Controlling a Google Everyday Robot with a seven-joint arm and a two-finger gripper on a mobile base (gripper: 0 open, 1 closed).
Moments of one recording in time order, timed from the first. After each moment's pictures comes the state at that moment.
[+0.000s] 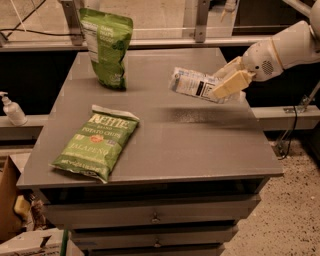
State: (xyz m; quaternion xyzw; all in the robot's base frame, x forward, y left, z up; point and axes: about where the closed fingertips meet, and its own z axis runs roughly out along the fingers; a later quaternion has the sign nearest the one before) arm 0.627 -0.169 0.897 -0.53 0.73 0.25 0.35
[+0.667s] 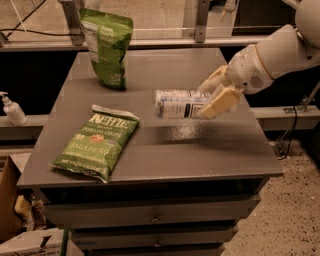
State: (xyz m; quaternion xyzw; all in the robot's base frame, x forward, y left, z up) arm 0.566 -0.119 0.897 -0.62 0.68 0.20 0.33
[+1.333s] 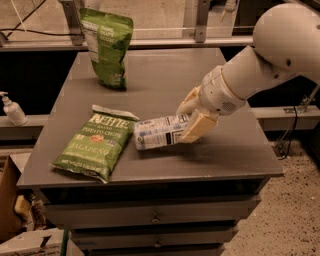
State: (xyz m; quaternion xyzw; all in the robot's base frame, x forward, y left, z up) arm 0.524 -0.070 0.862 -0.69 0.64 0.14 0.29
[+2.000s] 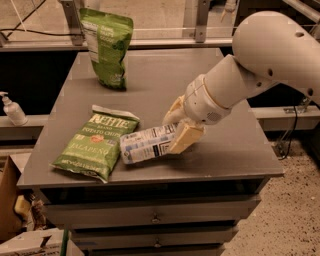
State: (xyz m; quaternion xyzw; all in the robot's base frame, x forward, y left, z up) arm 0.498 -0.034 0.855 -0.72 0.62 0.14 0.28
